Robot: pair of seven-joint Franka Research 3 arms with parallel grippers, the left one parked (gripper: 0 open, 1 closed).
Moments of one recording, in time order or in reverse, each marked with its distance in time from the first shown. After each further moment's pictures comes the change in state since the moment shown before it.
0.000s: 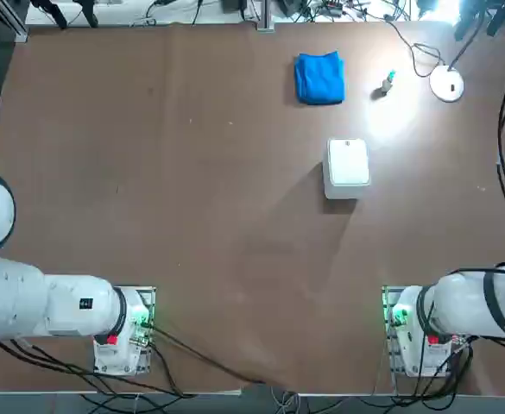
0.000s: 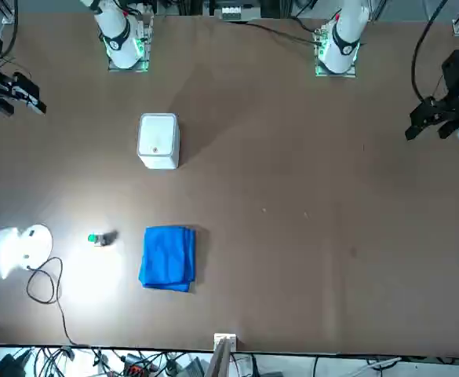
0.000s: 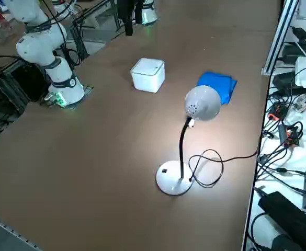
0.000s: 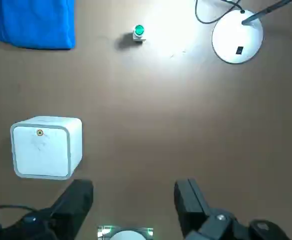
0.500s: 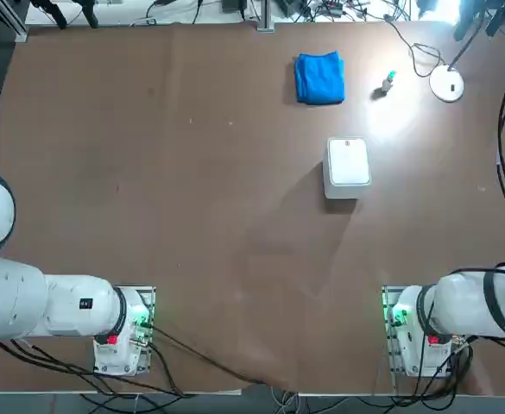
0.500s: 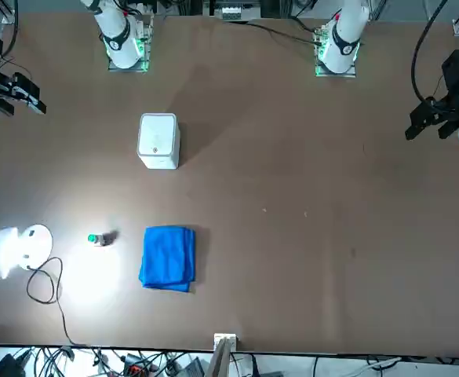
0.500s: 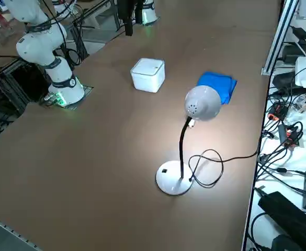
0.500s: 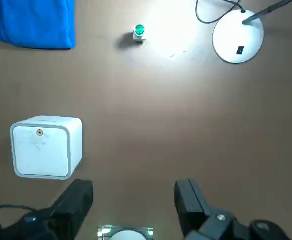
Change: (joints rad) arm 0.000 0.002 0.001 0.000 0.000 0.000 -0.001
